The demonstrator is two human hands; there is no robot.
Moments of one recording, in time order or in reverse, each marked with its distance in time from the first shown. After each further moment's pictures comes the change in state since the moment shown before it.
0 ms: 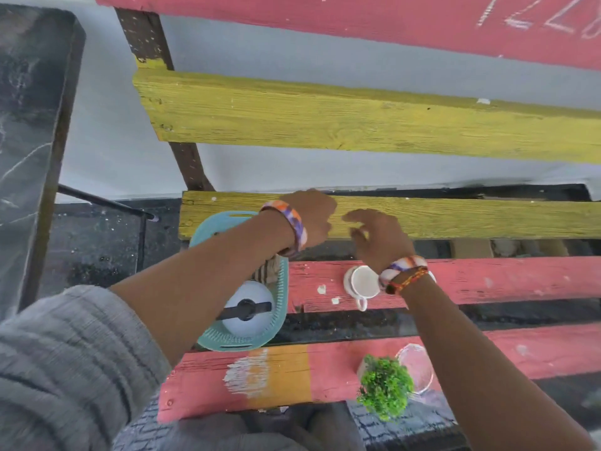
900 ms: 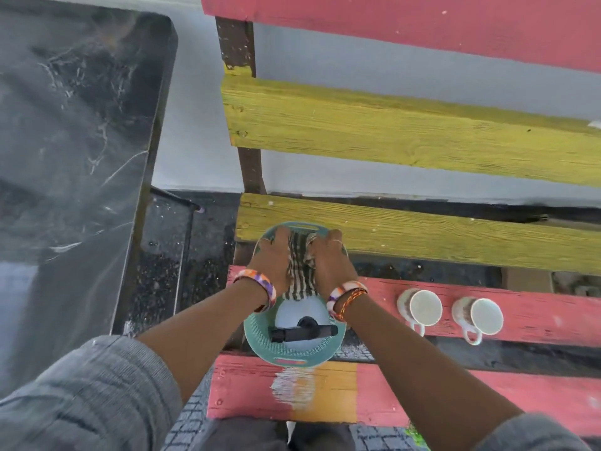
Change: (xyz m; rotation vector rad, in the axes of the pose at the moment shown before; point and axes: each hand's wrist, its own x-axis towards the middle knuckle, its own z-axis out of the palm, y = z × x) left_hand -0.049 -0.116 0.099 -0.442 0.049 -0.525; right_hand 0.020 -0.111 0.115 -0.178 -0.303 -0.096
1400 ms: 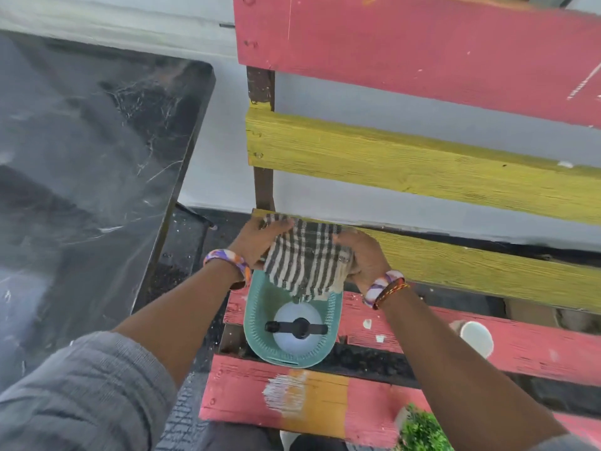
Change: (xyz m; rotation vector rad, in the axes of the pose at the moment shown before) left_hand -0.023 0.005 -0.058 -1.065 0.048 -0.141; right_hand -0.013 0.023 -0.056 1.253 -0.032 0.333
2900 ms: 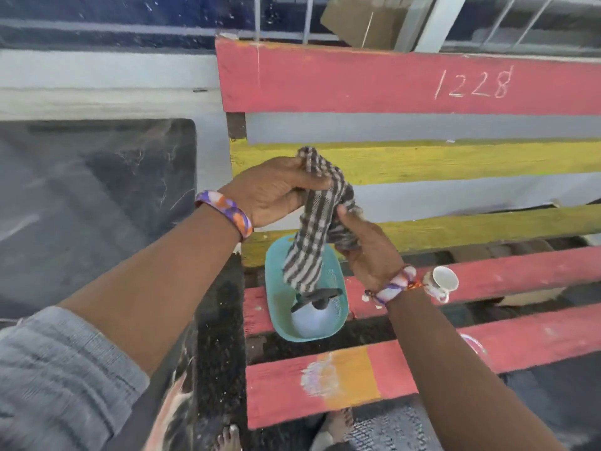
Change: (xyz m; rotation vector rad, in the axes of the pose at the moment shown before) left_hand -0.145 0.099 -0.026 -0.097 -0.698 0.333; right_hand -0.146 0.016 0.049 0.386 -0.050 -0.484
